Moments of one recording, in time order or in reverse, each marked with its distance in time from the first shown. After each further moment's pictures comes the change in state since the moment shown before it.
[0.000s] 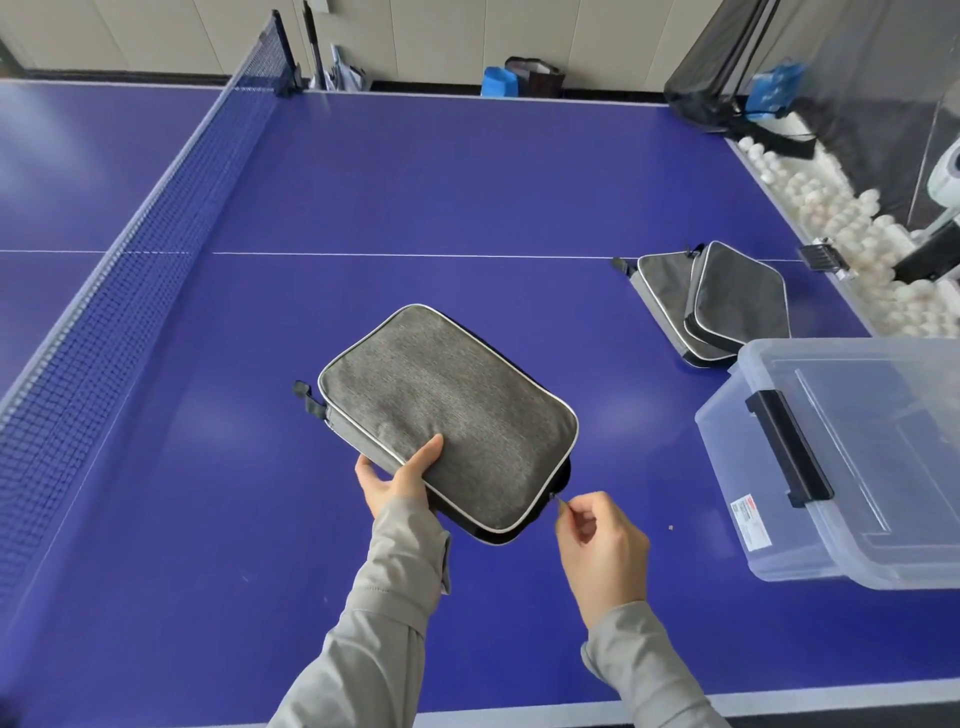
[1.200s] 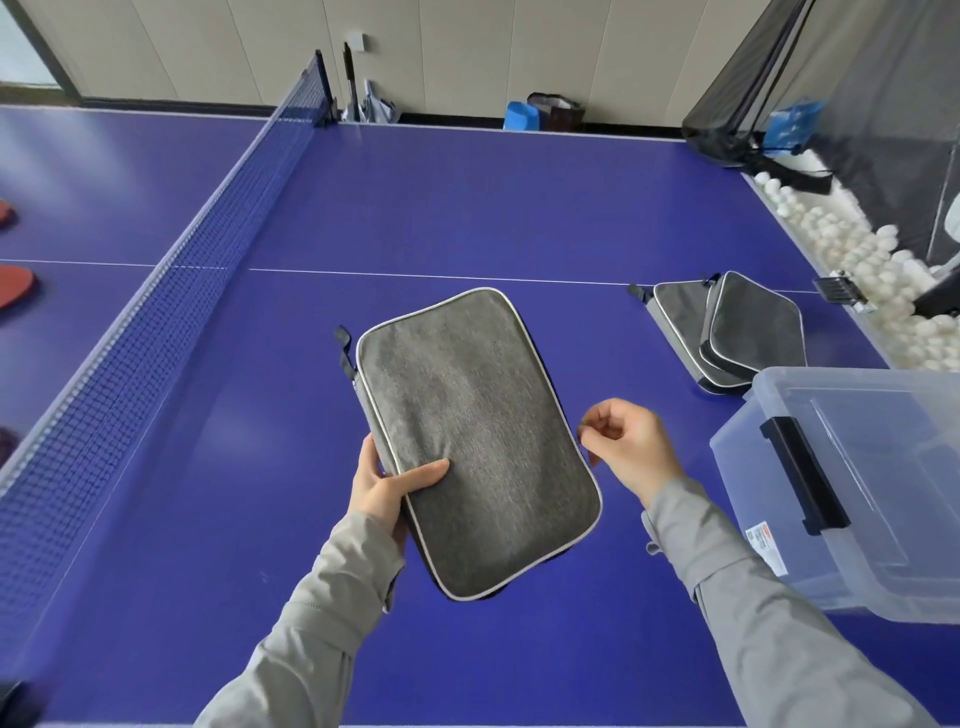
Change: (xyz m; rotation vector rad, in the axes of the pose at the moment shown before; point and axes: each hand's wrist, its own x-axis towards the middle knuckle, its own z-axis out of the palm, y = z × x) left_hand -0.010 0.050 -0.036 0.139 -0.517 0.125; right_hand 0.118 -0.021 -0.018 0.424 -0.467 0.185
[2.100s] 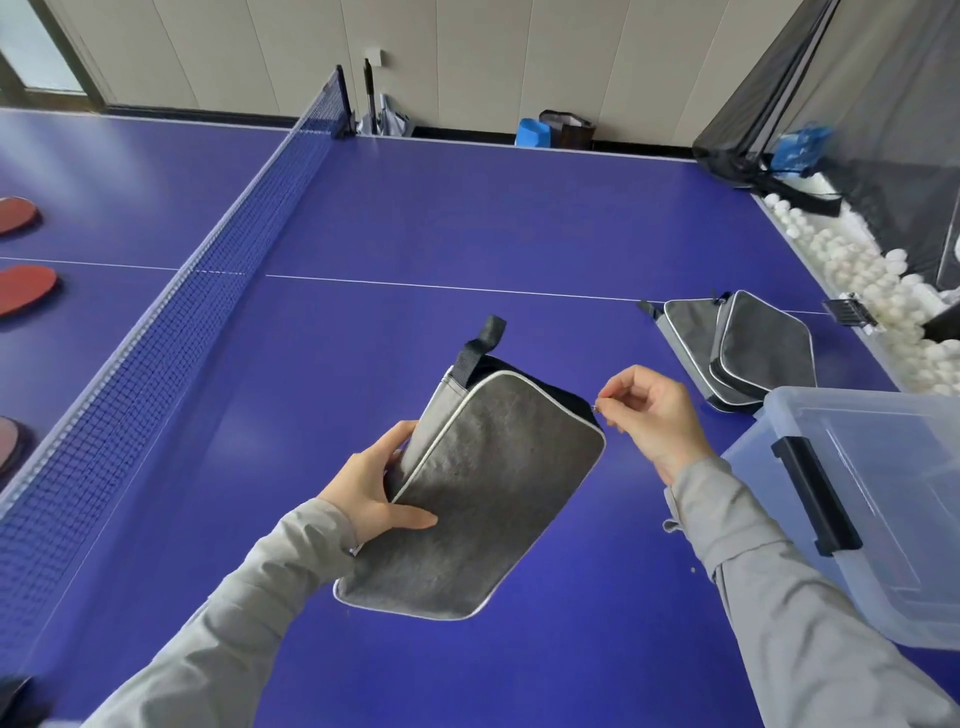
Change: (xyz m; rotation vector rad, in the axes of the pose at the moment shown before) left_hand 0.002 0.055 -0.031 0.996 -0.414 0.224; right_hand 0.020 -0.035 -0.010 0.084 0.030 -0.119
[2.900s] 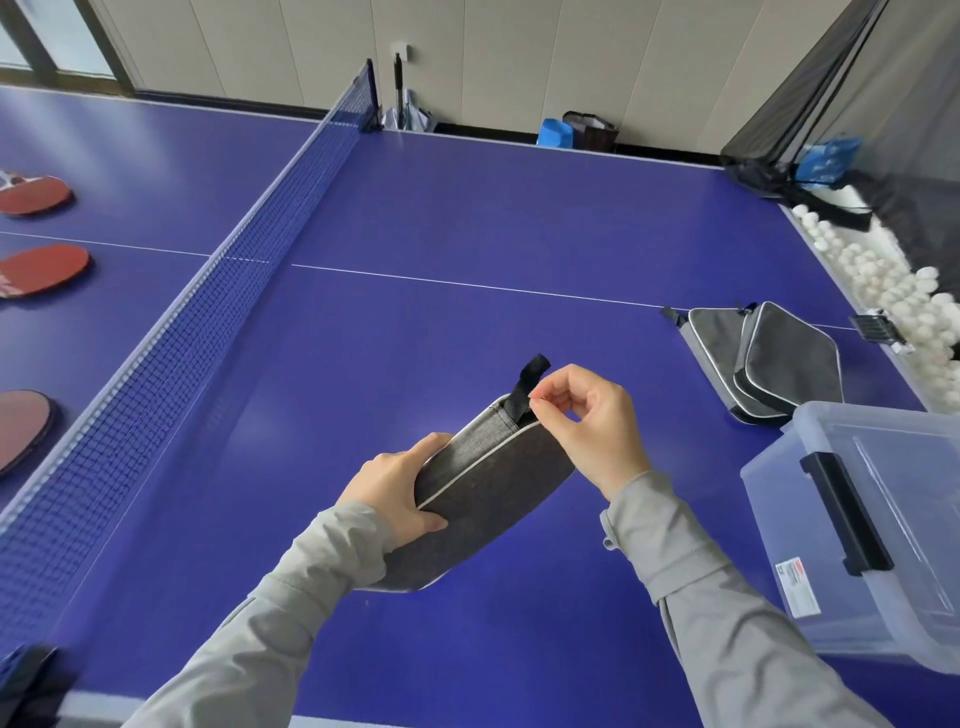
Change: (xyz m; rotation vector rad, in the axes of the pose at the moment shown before) left_hand -0.004 -0.014 0.005 0.432 0.074 -0.114; right_hand -0.028 -0.045 0.082 -0.076 -0.082 -0.230
